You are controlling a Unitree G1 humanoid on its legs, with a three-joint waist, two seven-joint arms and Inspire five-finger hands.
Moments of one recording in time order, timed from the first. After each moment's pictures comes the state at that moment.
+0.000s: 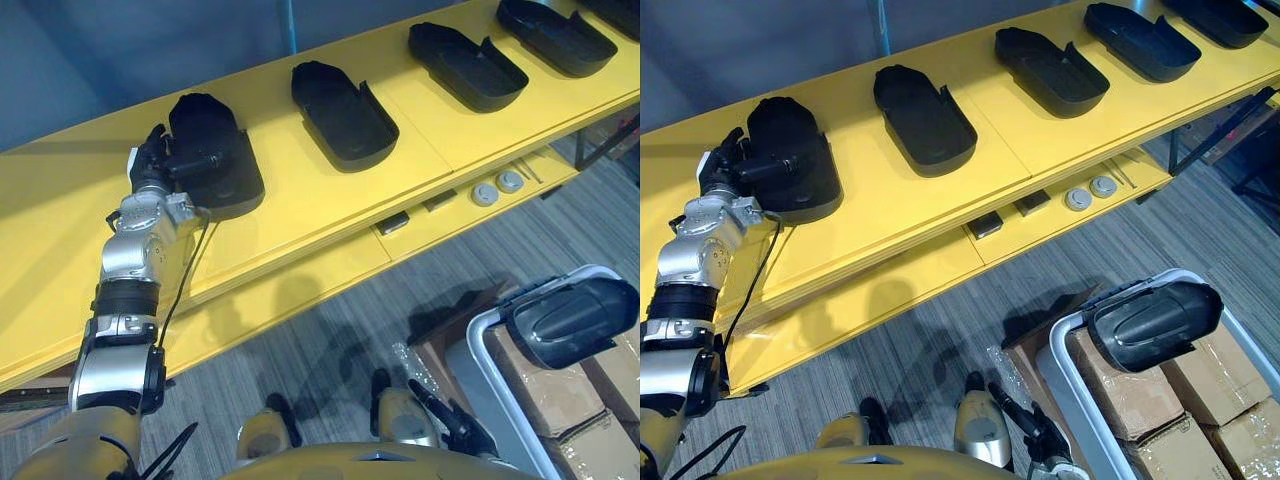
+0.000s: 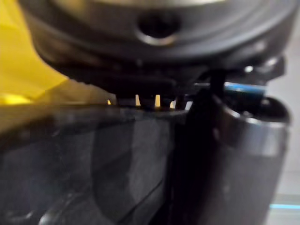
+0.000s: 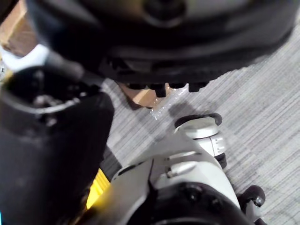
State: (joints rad) left arm -0.64 0.51 0.14 0.48 -0.37 0.31 0.17; right arm 0.30 -0.15 -0.16 0.78 0.17 -0.03 0.15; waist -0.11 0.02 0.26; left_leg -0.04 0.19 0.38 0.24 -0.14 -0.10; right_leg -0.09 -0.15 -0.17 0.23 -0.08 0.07
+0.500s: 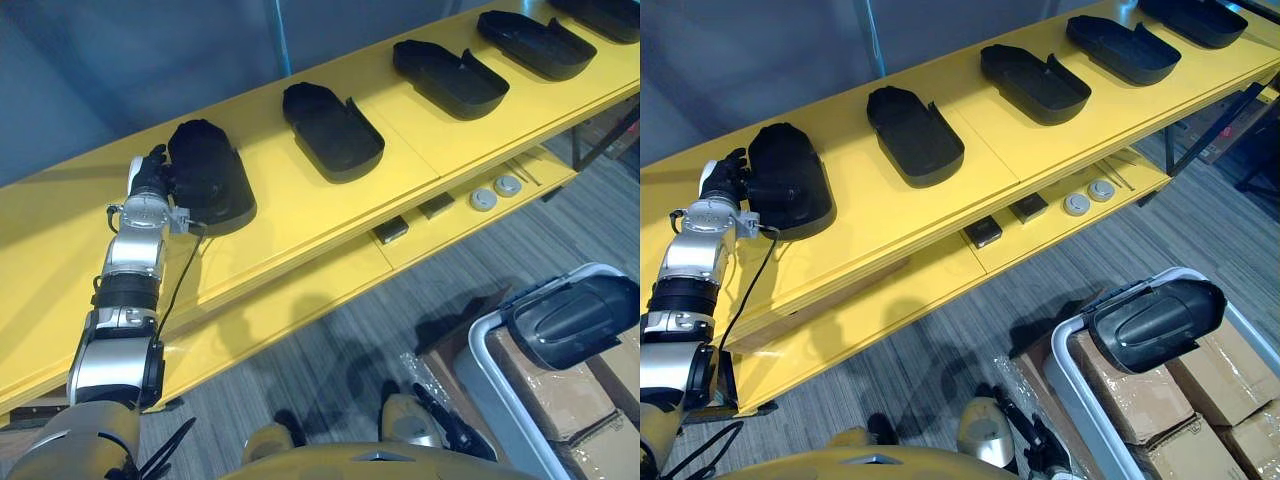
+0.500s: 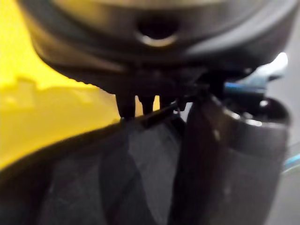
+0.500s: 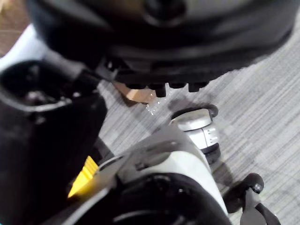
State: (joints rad) left arm -0.68 0.55 0.08 0.59 0.08 0.44 0.06; right arm 0.31 -0.14 -0.18 0.85 0.17 -0.03 0.14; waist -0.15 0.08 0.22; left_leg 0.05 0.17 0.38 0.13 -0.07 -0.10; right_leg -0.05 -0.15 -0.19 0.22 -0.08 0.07
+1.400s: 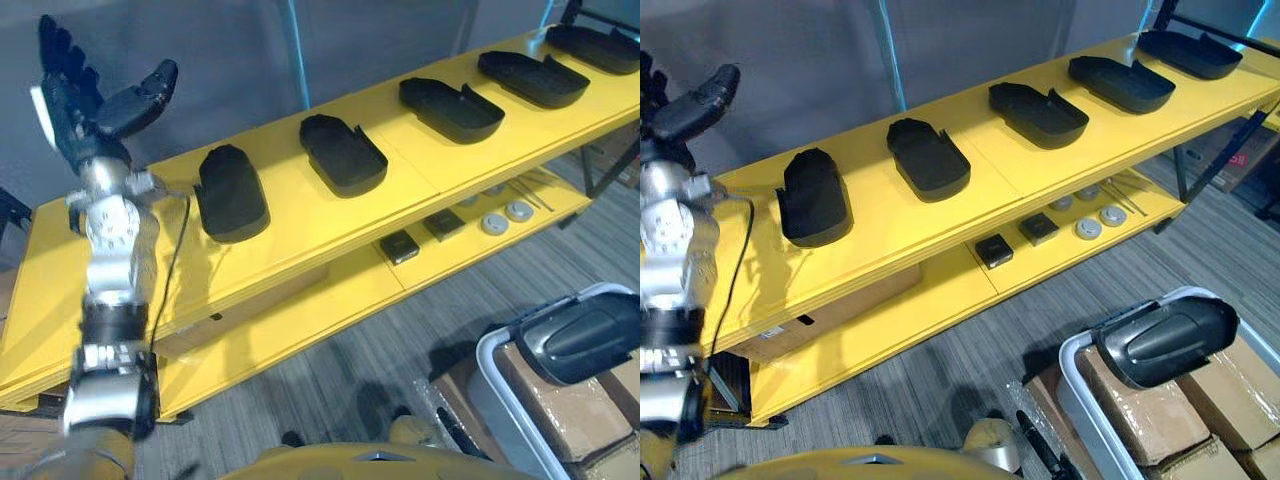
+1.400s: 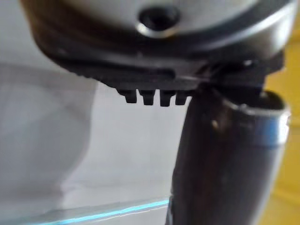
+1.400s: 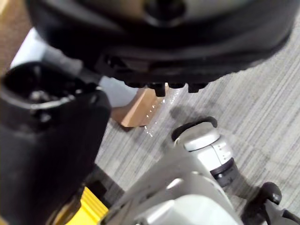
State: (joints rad) left arm -0.31 0.40 0.22 0.01 -0.43 -0.29 0.37; right arm 0.30 -0.09 -0.38 0.97 0.16 -0.06 0.06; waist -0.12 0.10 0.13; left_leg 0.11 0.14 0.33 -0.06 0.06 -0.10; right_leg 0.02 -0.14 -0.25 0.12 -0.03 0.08
